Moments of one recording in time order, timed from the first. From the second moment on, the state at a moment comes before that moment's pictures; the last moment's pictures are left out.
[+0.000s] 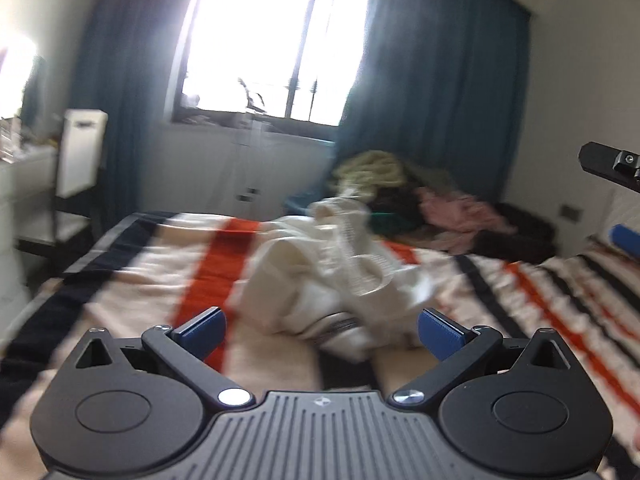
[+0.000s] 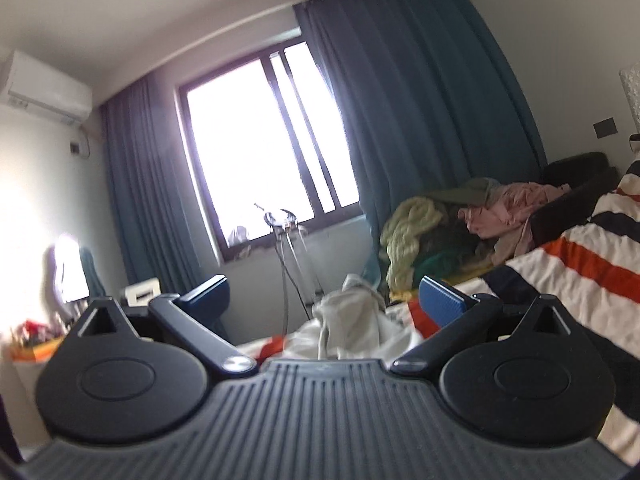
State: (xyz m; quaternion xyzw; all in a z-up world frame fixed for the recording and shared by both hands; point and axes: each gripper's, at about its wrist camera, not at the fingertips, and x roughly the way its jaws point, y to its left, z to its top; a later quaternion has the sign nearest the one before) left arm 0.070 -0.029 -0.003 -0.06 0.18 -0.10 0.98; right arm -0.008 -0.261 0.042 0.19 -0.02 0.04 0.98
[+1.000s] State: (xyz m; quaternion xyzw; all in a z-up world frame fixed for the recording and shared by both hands) left arm 0.229 -0.087 0.012 -0.09 0.22 -0.21 0.95; right arm 0.077 -0.314 -0.087 0.30 0.05 -0.07 0.95
